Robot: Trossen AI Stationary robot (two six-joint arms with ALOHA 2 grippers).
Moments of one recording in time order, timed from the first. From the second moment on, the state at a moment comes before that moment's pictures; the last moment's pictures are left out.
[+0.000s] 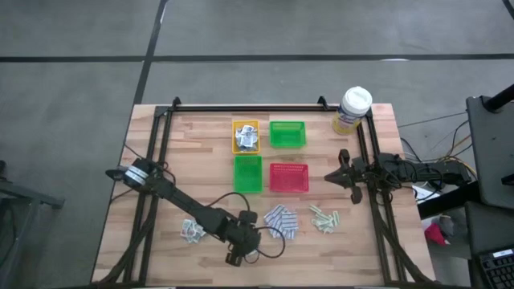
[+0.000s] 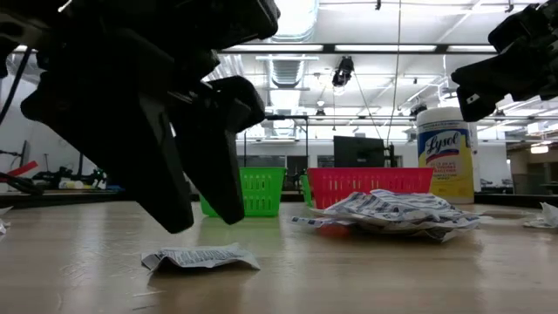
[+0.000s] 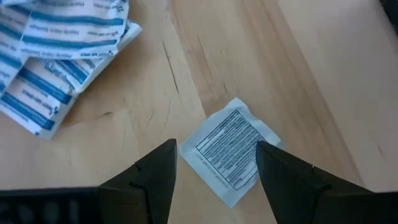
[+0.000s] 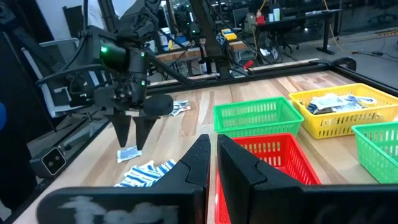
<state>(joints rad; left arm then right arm) -0.51 1.95 1.28 -0.33 -0.07 -0.16 0.04 0.06 0.03 -0.02 -0.08 0.21</state>
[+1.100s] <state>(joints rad) -0.45 2.09 1.57 -0.67 0.02 -0.03 0.04 0.06 0.03 -0.02 -0.08 0.21</state>
